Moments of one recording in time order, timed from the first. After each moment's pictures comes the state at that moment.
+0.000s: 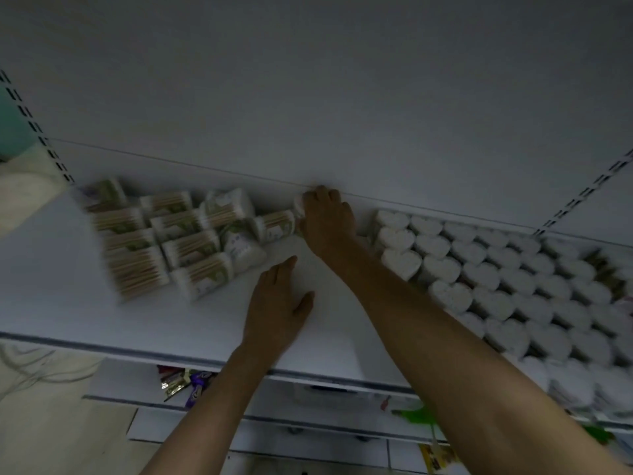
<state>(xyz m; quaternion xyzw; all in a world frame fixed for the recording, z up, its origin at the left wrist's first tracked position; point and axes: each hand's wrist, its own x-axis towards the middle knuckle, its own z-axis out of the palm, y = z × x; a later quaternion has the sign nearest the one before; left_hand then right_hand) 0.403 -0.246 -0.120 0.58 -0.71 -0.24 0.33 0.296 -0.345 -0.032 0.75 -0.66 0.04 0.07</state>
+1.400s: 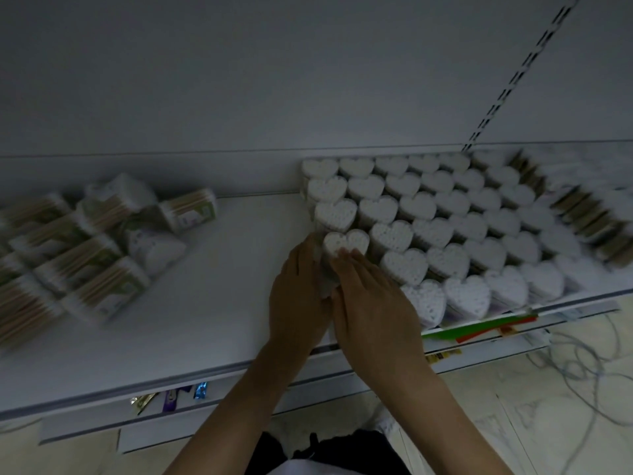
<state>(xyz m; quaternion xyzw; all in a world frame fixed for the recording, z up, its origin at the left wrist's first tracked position) 0.308 -0.211 -0.115 0.44 -0.76 -0.31 0.37 0.231 -0.141 -0.055 0.64 -0.73 0.21 0.13</state>
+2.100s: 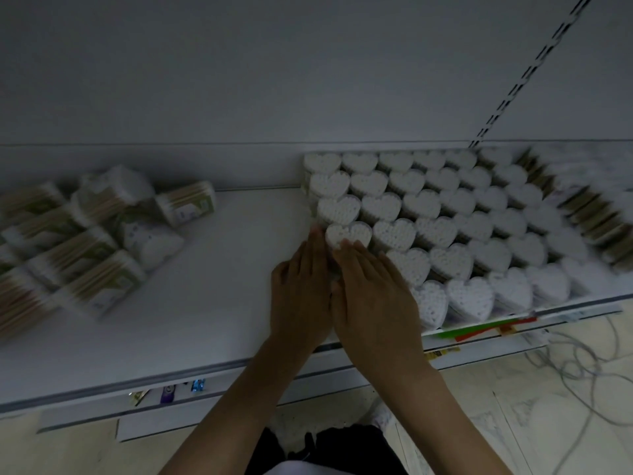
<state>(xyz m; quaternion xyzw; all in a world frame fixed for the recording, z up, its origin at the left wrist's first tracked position) 0.302 -0.216 -0.121 0.48 -0.84 -0.16 0.18 0.225 -0.151 -0.062 0.63 -0.73 0.23 0.15</state>
